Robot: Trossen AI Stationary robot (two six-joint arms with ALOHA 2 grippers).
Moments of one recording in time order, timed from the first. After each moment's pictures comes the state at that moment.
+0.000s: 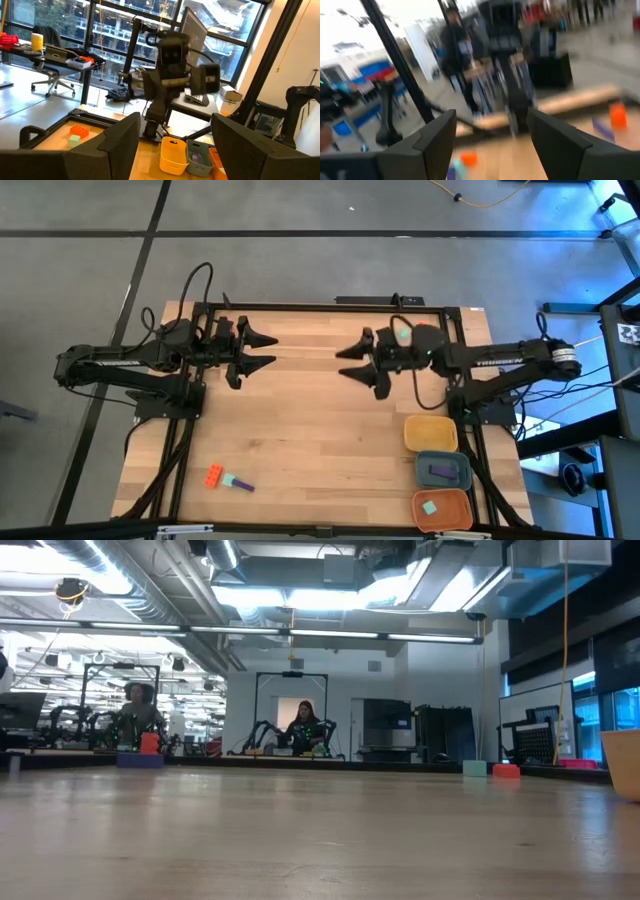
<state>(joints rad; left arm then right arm) 0.11 0.78 0.72 0.23 0.05 -0.29 -0.05 1.24 0.91 0.42 -0.18 0.35</state>
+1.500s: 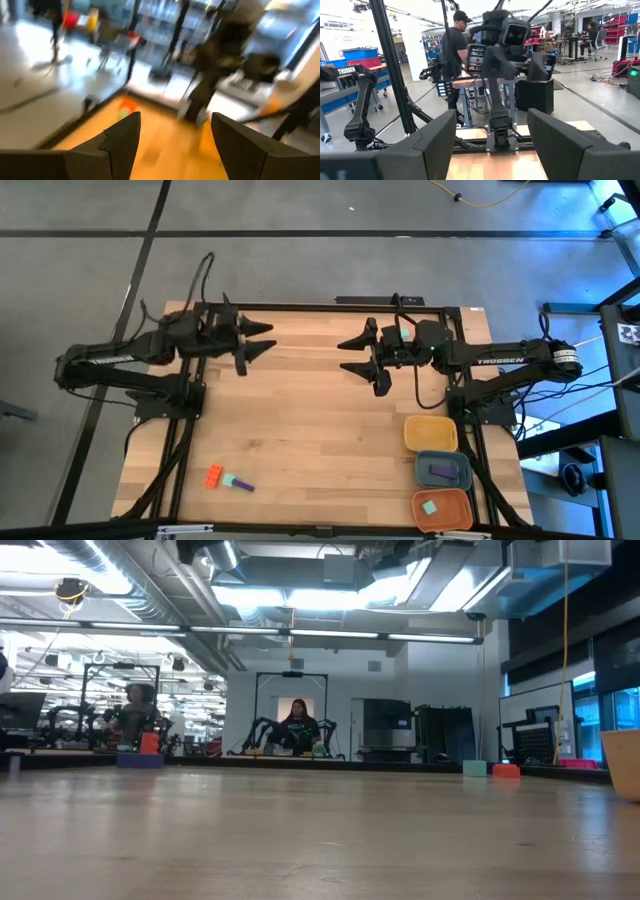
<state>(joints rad) 0.16 0.80 0.87 -0.12 -0.11 -0.28 -0.07 1.23 0.91 0.44 -0.18 0.15</state>
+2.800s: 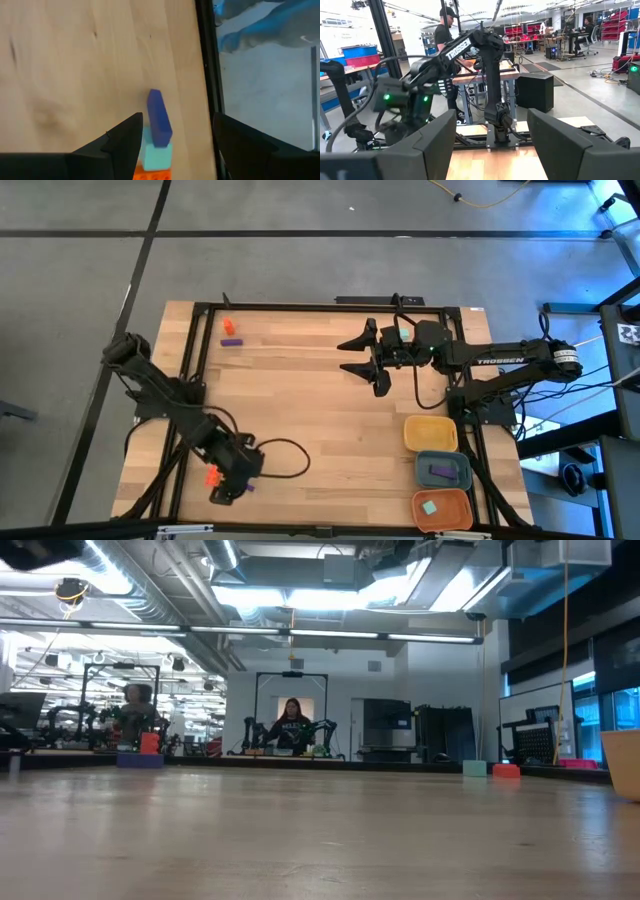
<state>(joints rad) -0.71 1.48 1.13 -0.74 0.14 -0.64 -0.07 1.23 0.91 0.42 -0.18 0.15</state>
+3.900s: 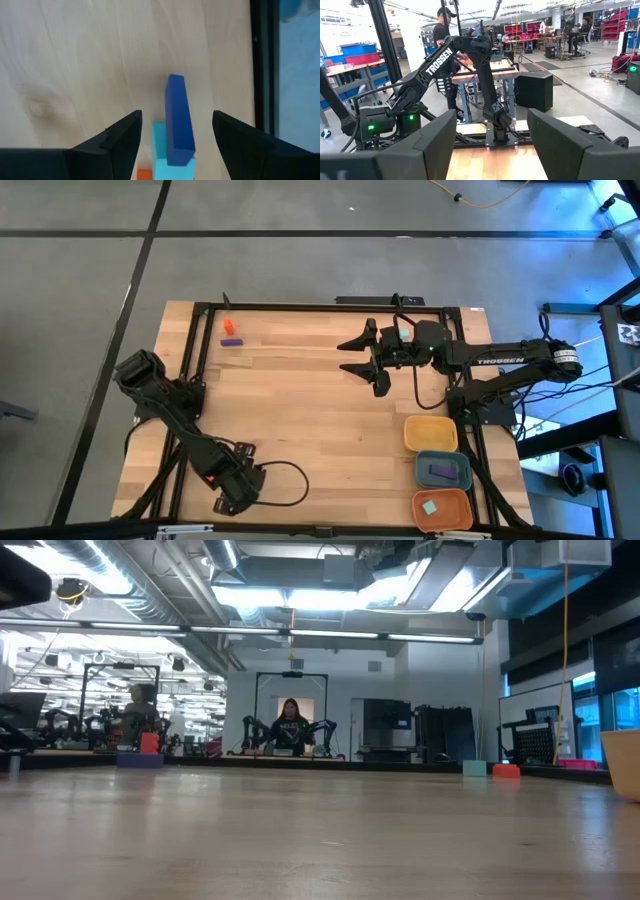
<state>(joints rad) -0.80 1.69 1.16 -0.78 0.02 -0.64 -0.07 1.23 0.91 0.41 -0.18 0.14</state>
